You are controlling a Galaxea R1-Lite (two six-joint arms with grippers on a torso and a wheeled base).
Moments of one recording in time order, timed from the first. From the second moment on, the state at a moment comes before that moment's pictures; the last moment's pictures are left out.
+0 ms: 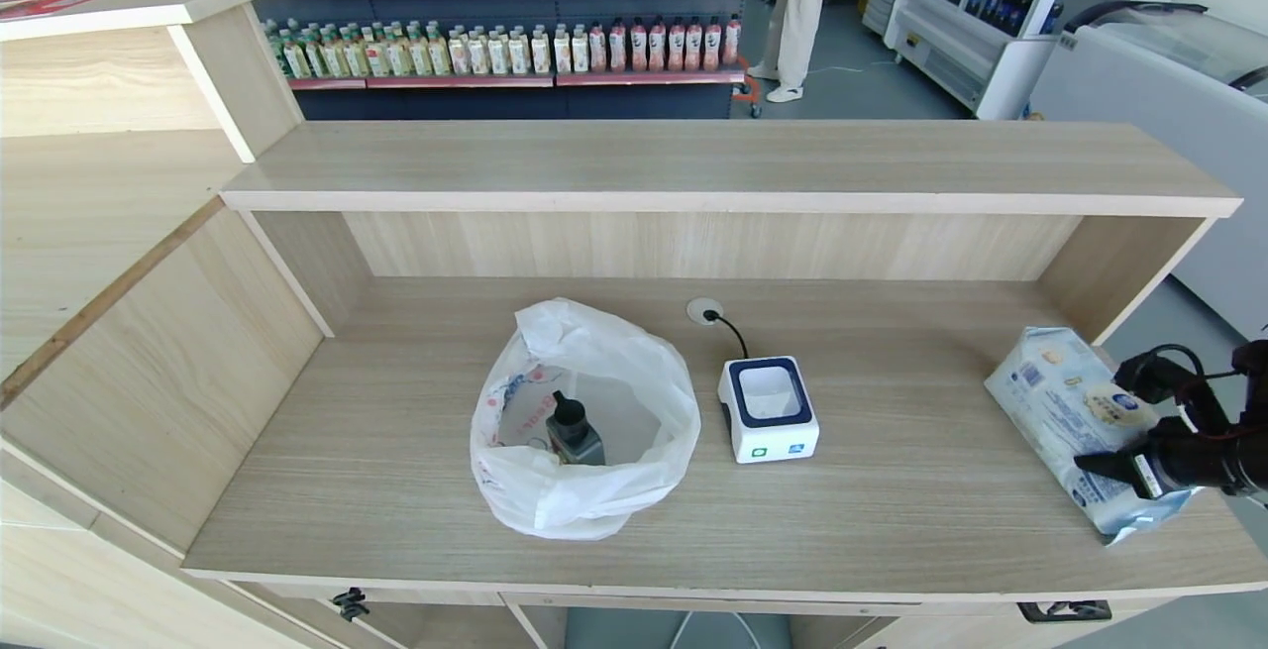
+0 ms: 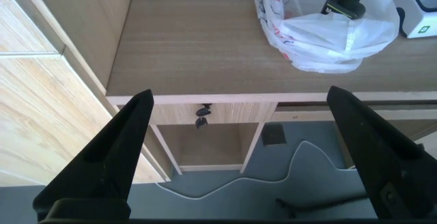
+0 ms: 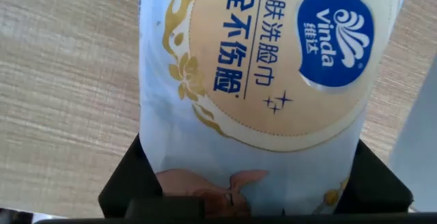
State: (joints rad) left arm -0.08 0.10 0.00 0.00 0.00 0.00; right arm -0.54 2.08 -0.95 -0.31 0.40 -0.81
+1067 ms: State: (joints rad) left arm -0.08 0.10 0.00 0.00 0.00 0.00; right arm -0.32 1.49 -0.98 -0.07 1.10 -0.51
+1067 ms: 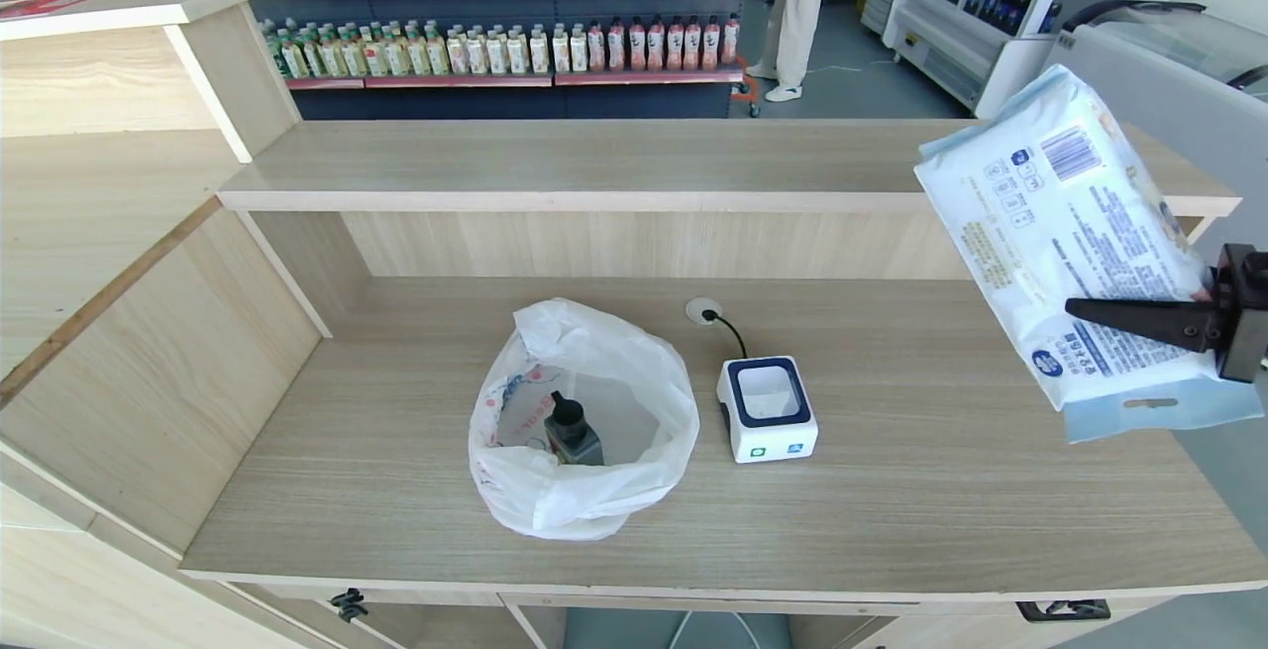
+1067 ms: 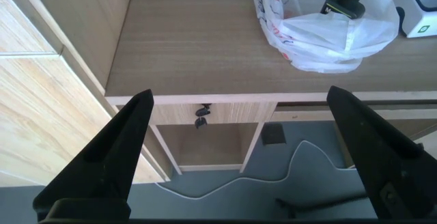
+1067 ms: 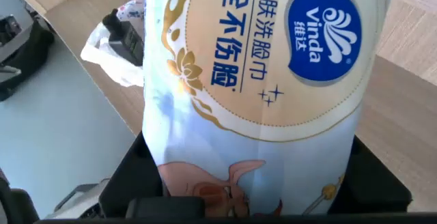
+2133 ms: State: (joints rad) left arm -0.08 0.10 0.00 0.00 0.00 0.00; right arm 0.15 1.30 -1.04 0.19 0.89 -0.47
